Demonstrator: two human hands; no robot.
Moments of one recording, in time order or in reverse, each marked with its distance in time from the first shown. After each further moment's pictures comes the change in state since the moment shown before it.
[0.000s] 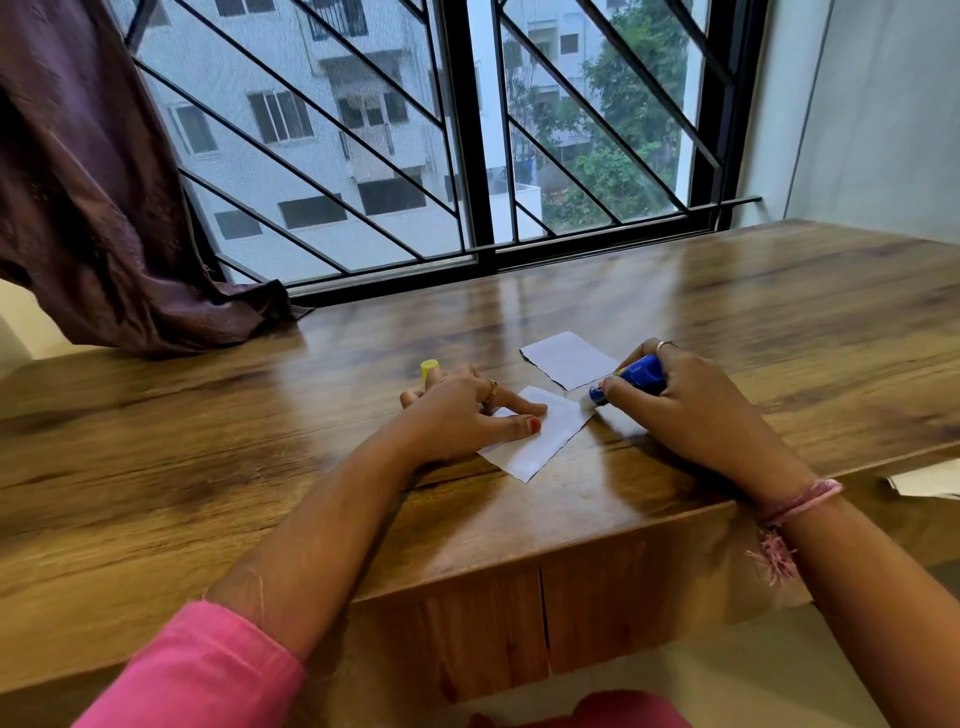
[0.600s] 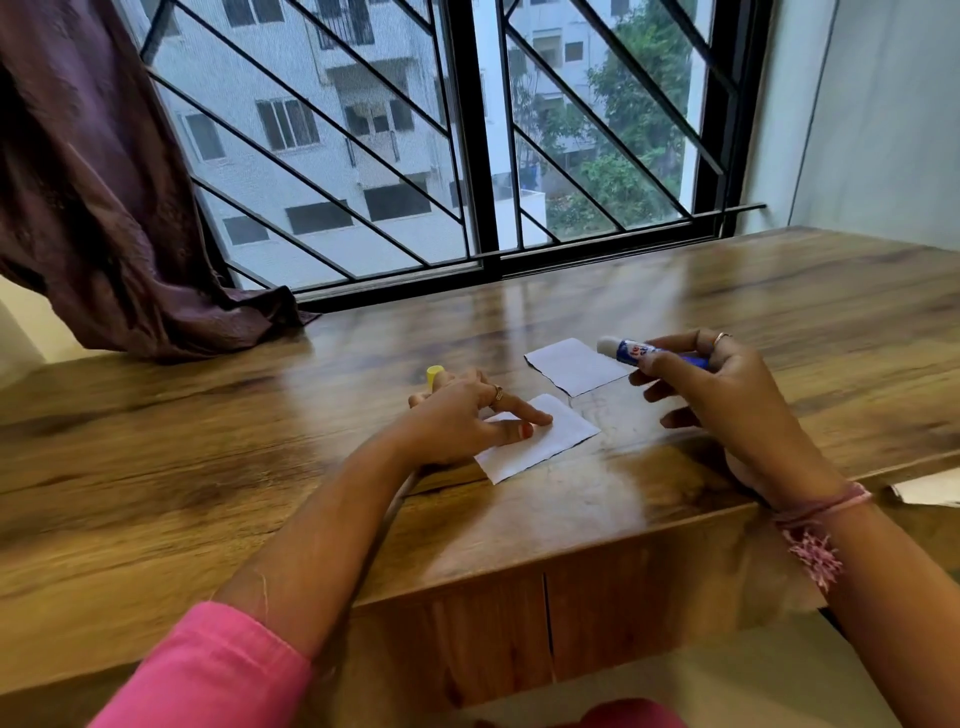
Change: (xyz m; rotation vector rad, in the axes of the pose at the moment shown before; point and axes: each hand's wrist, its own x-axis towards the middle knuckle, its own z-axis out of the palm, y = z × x) left_hand -0.003 -0.006 -0.003 -0.027 0.015 0.079; right_hand 0.000 0.011 -0.006 0.674 0.140 0.186
